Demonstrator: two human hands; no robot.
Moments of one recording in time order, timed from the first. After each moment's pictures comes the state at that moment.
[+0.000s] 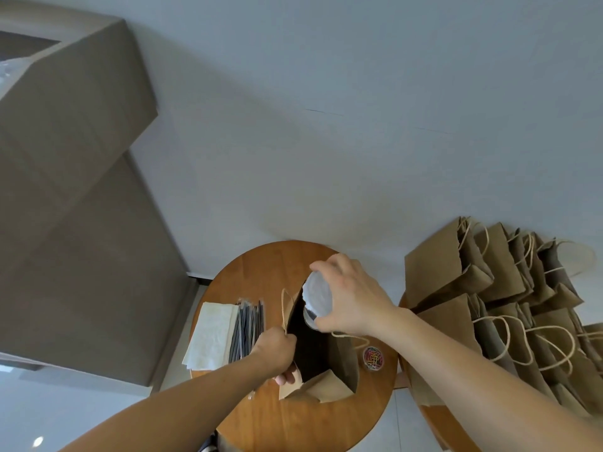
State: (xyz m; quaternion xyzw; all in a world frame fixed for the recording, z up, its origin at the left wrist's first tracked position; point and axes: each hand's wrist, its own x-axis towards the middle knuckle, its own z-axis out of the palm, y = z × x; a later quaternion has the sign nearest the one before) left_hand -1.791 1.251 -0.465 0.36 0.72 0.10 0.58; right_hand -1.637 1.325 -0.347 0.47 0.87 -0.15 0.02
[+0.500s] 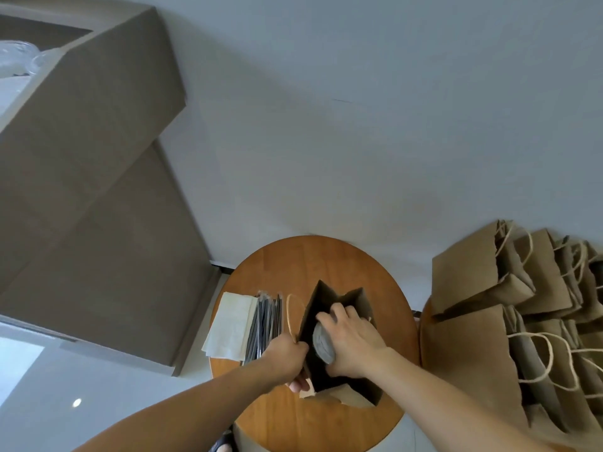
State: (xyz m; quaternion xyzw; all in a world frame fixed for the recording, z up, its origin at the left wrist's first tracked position) left_hand -1.798 1.235 -0.457 0.34 0.70 0.13 0.62; right_hand -1.641 1.302 -0.453 0.41 0.88 -0.16 0.17
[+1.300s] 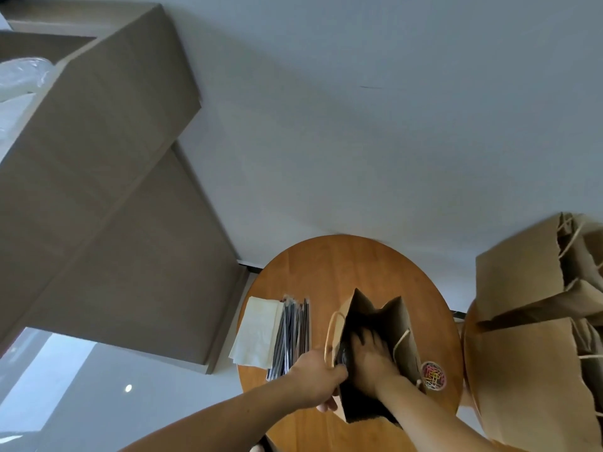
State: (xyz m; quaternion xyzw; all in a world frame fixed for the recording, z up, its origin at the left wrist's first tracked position) left_hand -1.804 1.243 -0.464 0.40 0.65 0.08 0.64; right_hand -1.653 1.300 -0.553 0.52 0.79 -0.25 0.20
